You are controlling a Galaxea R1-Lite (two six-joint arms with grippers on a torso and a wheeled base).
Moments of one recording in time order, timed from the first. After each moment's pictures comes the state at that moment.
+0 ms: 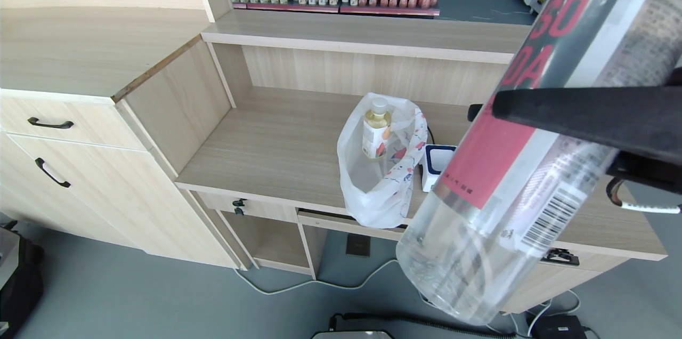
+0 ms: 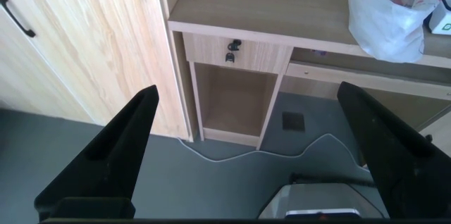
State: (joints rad) left arm 0.00 0.00 0.00 -0.05 -0.03 -0.01; right arm 0.85 1.22 -1.01 -0.27 0.40 0.38
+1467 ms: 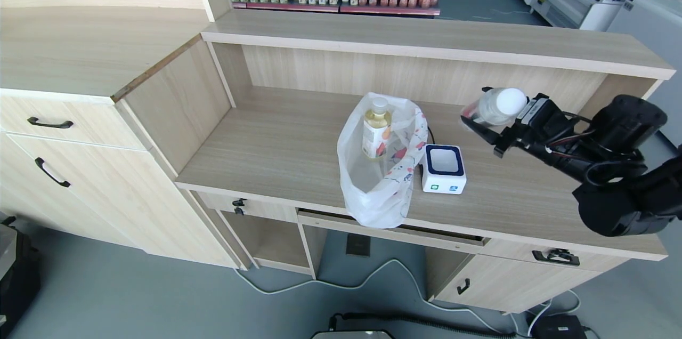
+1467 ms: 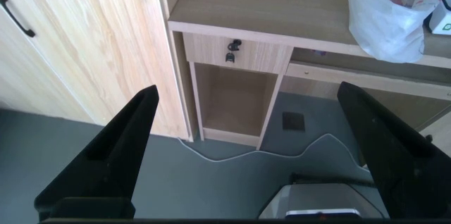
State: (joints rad) left arm 0.00 0.00 0.00 -0.05 -0.03 -0.01; right arm 0.05 2.01 -0.92 -1.46 0.68 -0.77
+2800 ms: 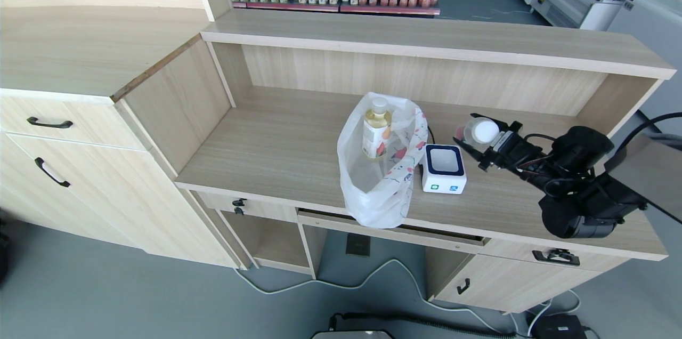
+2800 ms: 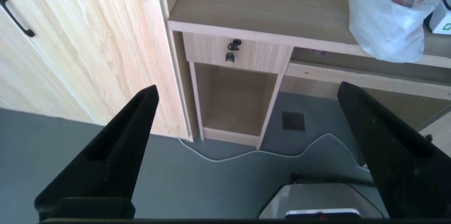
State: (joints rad) left arm 0.00 0.00 0.00 -0.05 -0.03 -0.01; right arm 0.00 2.30 -1.09 -1.57 0.70 -0.82
